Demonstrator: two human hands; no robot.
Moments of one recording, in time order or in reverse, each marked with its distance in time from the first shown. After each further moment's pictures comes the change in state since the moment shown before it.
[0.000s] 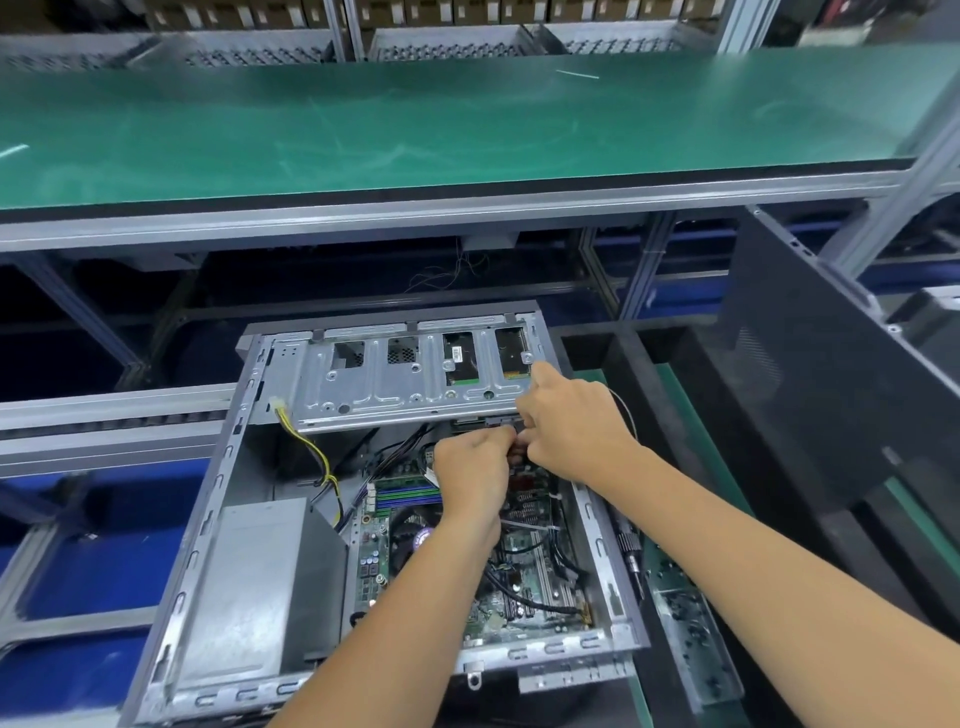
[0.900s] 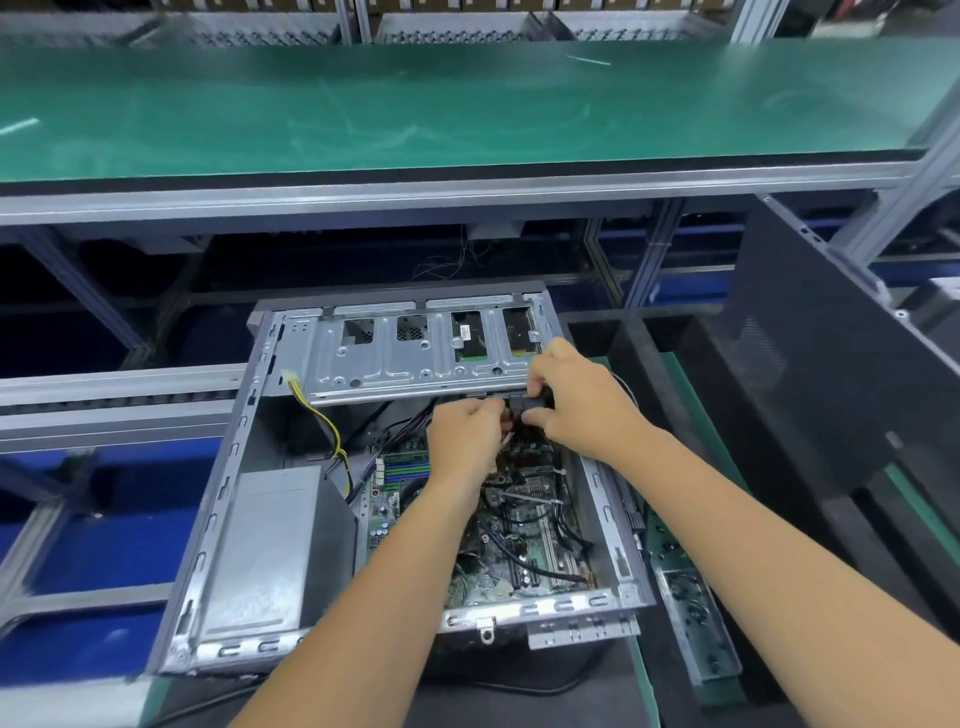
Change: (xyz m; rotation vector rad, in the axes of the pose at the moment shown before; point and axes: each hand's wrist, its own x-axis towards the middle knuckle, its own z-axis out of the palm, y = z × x) left_hand 0.009 0.009 -0.025 0.245 -0.049 -0.015; right_hand -0.005 0.005 0.005 0.419 0.019 0.041
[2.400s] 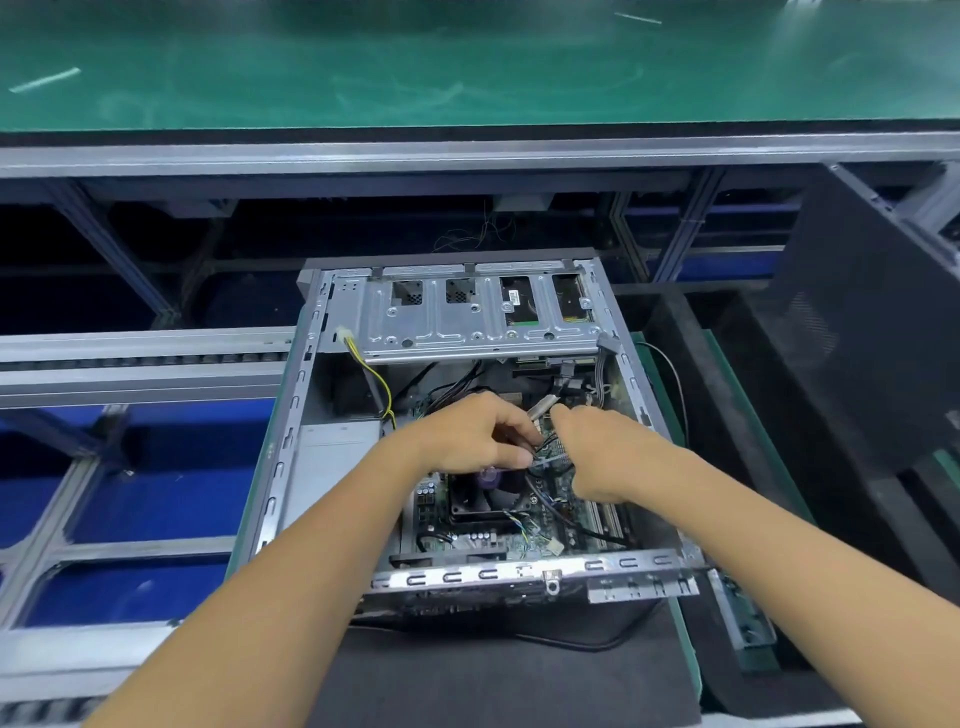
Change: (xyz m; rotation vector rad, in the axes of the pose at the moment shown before) left_hand 0.015 -0.011 -0.081 0.682 -0.765 0.341; right_hand -0.039 -0.058 0.027 -0.303 -0.497 0.085
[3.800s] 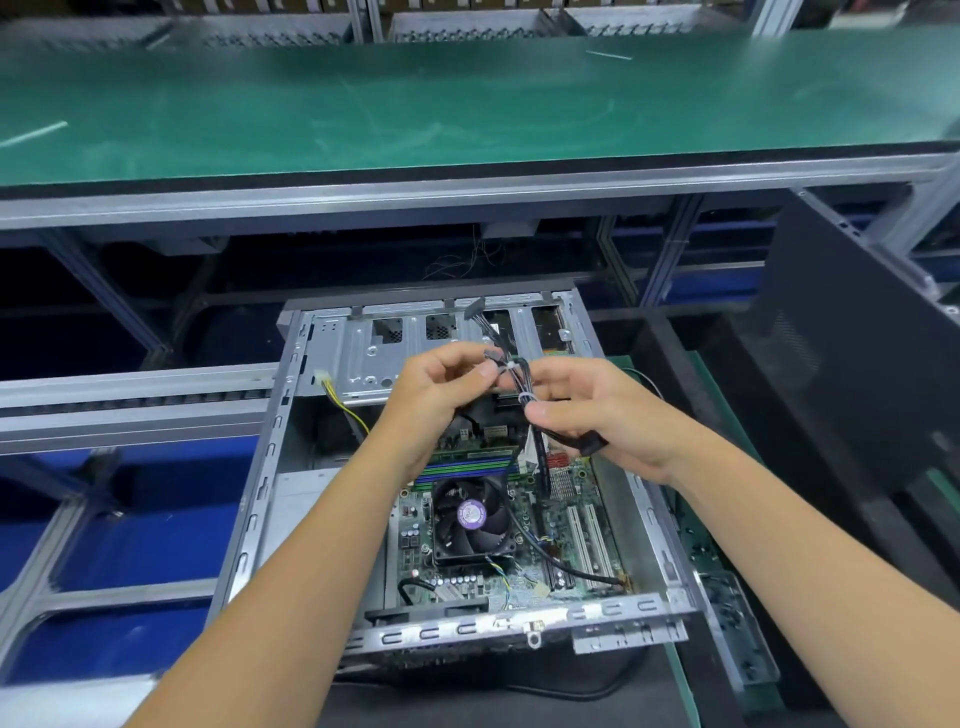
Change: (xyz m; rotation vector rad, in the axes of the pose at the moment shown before) left_hand 0.001 0.030 -0.028 -0.722 0.529 0.168; right_hand -0.006 0.029 -0.044 1.326 0.110 -0.330
